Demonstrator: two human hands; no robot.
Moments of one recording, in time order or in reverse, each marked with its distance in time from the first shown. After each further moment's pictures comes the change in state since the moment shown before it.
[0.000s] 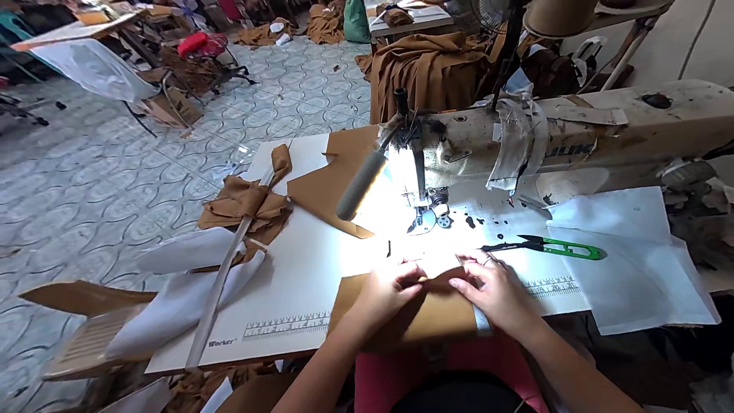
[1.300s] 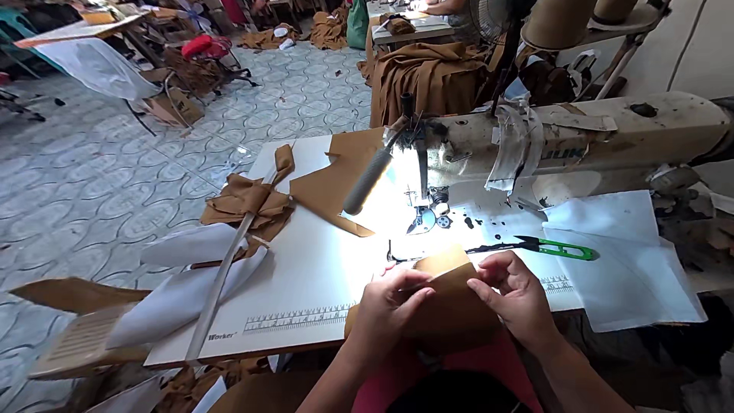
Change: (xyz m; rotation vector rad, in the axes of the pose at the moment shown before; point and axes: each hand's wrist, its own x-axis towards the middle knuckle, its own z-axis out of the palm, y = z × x) left_hand -0.024 0.050 0.002 -0.138 0.312 -0.017; right_hand -0.014 -0.029 -0.015 0.620 0.224 -0.100
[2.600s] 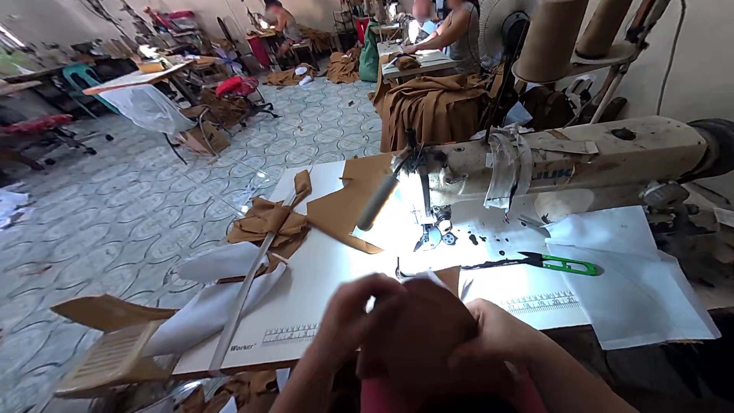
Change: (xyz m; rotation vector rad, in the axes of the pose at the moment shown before) left_hand 0.020 0.010 -0.061 -0.267 -0.125 0.303; right_hand 0.014 -0.019 0.003 0.234 -0.771 0.491
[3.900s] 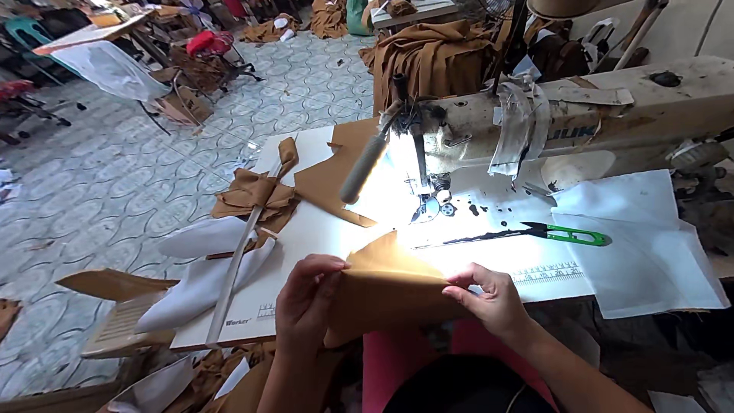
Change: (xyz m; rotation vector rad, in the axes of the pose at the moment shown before) left_hand -0.041 -0.026 -0.023 0.100 0.281 -0.030; right_hand 0.010 0.056 0.010 -0.458 0.641 -0.511
